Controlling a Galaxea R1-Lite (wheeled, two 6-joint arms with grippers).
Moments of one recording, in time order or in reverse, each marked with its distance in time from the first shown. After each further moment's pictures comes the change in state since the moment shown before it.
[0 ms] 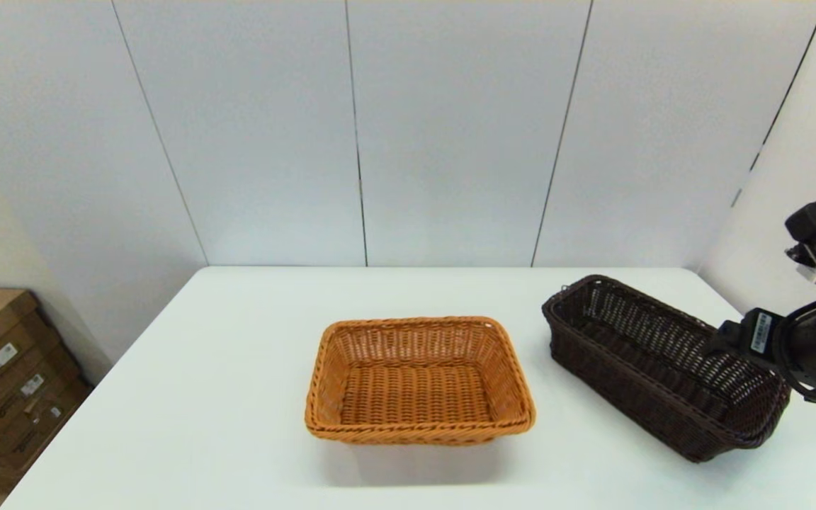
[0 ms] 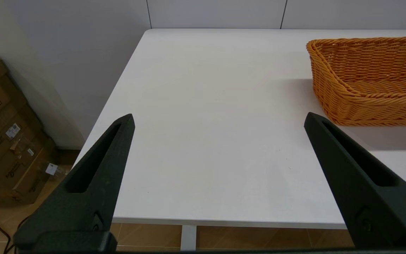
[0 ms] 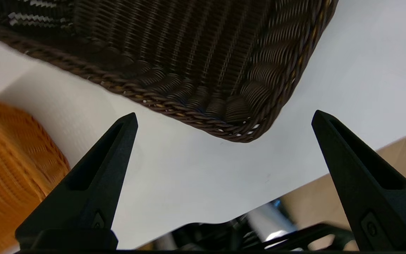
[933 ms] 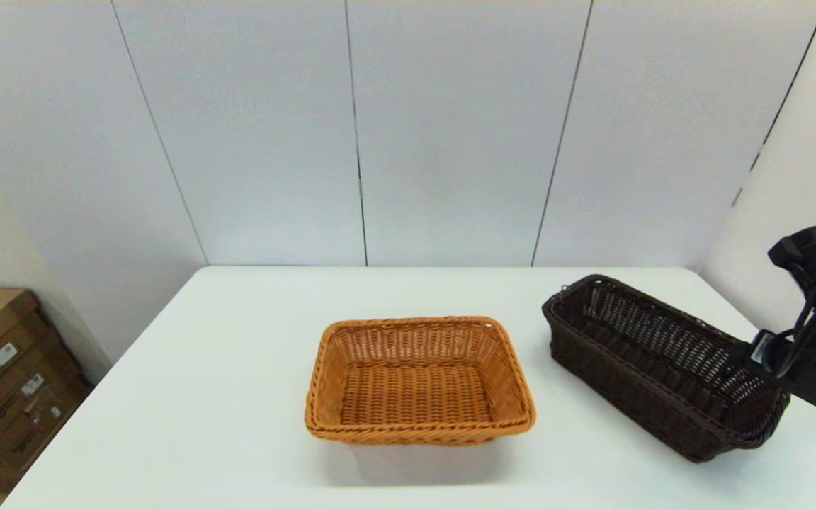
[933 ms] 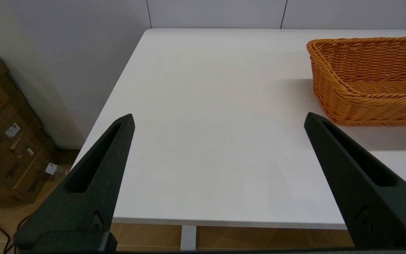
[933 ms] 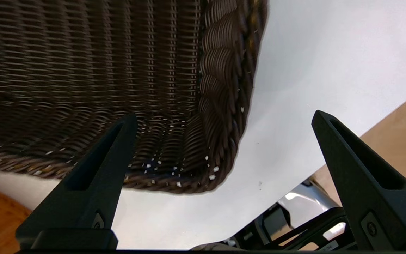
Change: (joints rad) left arm 0.000 0.000 0.000 0.000 0.000 -0.002; right arm -0.160 0.178 0.000 -0.002 0.004 0.092
